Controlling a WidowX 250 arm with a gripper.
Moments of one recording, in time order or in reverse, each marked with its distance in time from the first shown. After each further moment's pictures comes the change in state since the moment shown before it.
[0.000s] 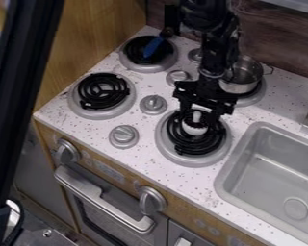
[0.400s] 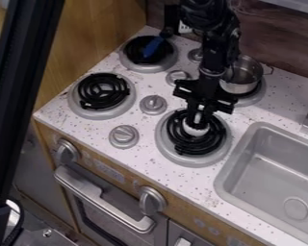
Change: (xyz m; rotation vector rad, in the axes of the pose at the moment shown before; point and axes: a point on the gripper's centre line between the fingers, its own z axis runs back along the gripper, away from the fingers) arm 0.000 -0.001 0.002 -0.004 0.013 -0.032
